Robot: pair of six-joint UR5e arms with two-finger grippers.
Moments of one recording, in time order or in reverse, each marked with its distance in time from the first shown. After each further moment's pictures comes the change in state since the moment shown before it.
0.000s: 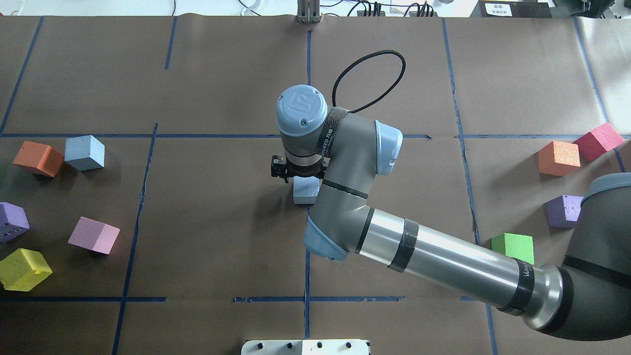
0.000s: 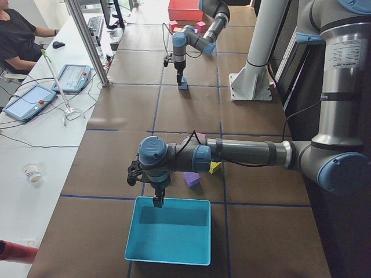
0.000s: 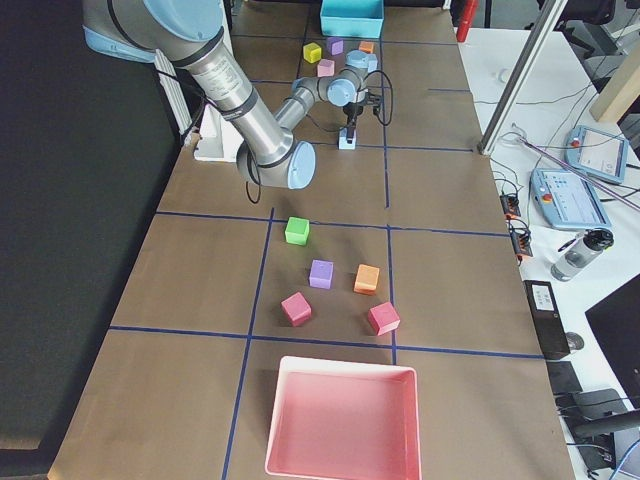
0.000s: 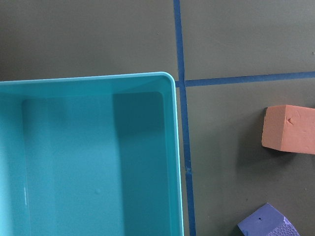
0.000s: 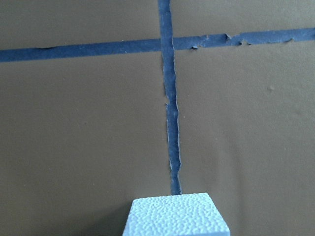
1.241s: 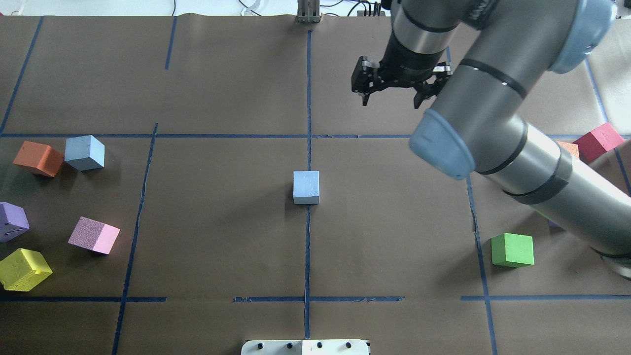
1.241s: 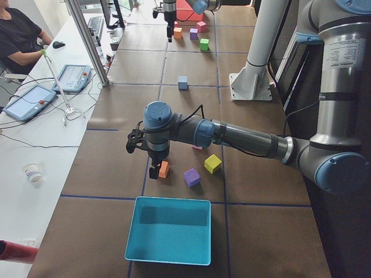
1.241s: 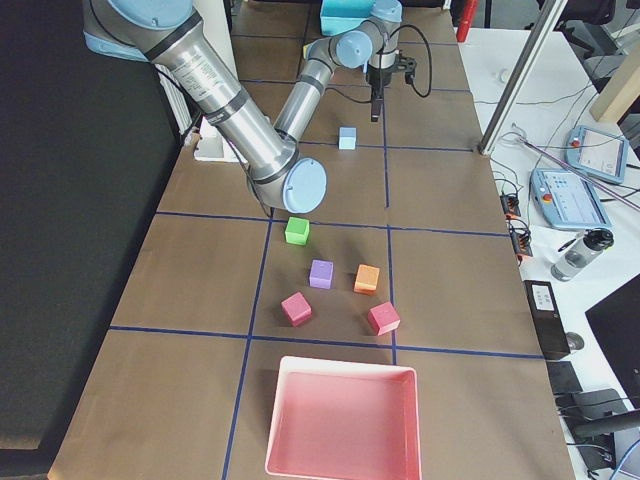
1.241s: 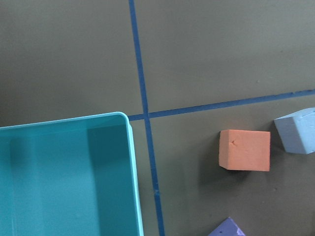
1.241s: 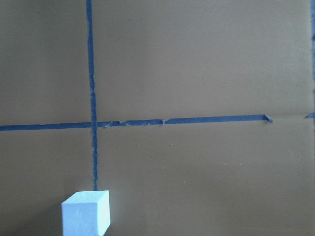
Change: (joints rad) left arm 0.072 -0.002 -0.240 0.011 0.005 -0.158; right arm 0.378 -0.171 0.531 -0.442 0.228 -0.363
